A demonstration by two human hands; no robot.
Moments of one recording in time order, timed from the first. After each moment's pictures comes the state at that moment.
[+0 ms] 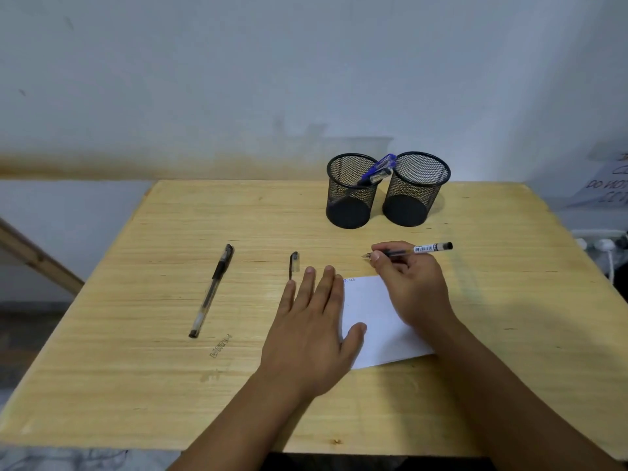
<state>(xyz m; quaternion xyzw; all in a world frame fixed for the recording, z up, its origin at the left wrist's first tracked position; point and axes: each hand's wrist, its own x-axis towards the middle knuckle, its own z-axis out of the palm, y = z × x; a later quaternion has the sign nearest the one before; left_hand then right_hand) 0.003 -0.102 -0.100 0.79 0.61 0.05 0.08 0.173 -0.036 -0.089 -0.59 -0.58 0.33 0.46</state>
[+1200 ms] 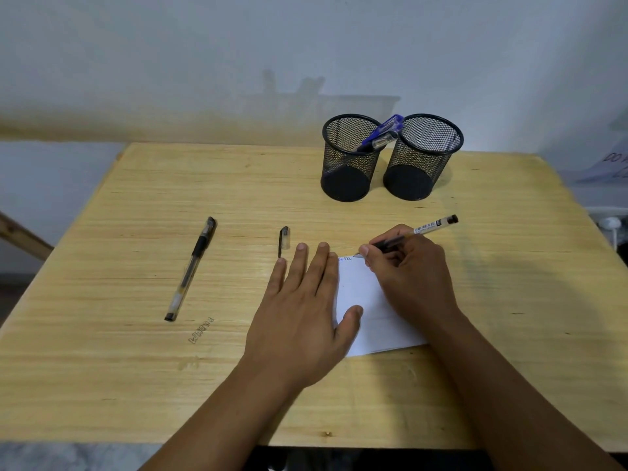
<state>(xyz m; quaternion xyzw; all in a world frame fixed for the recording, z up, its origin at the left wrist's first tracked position) 0.003 -0.100 -0.101 0.79 0.61 0.06 0.08 0.169 -0.041 -0.092 -0.63 -0.64 0.24 0.37</state>
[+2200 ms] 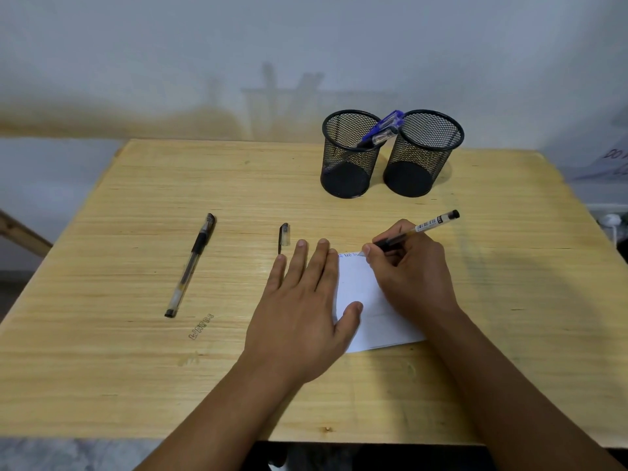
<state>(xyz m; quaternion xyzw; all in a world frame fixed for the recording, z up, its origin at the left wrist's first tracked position) 0.003 -0.100 -0.101 0.79 0.61 0.05 0.08 0.170 -0.042 -0.093 -0.64 -0.63 0.25 0.36</state>
